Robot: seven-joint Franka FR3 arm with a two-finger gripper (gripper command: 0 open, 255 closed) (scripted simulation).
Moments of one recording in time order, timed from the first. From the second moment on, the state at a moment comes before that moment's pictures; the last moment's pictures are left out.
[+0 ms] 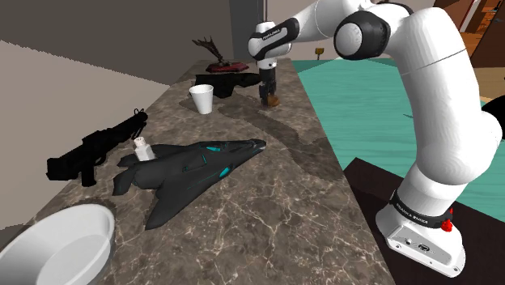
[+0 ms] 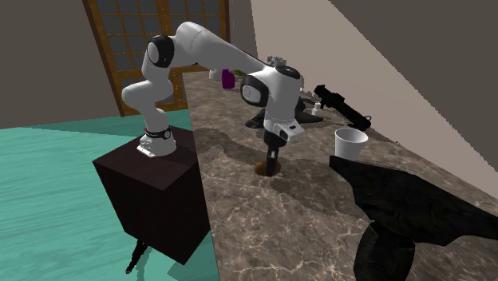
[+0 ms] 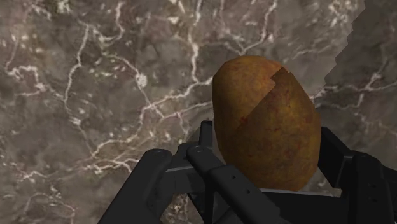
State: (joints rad) arm -0.09 0.65 -0.13 -1.32 0.08 1.86 -0.52
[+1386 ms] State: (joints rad) arm -0.10 0.62 -0.13 -1.08 0.07 1.59 -0.51
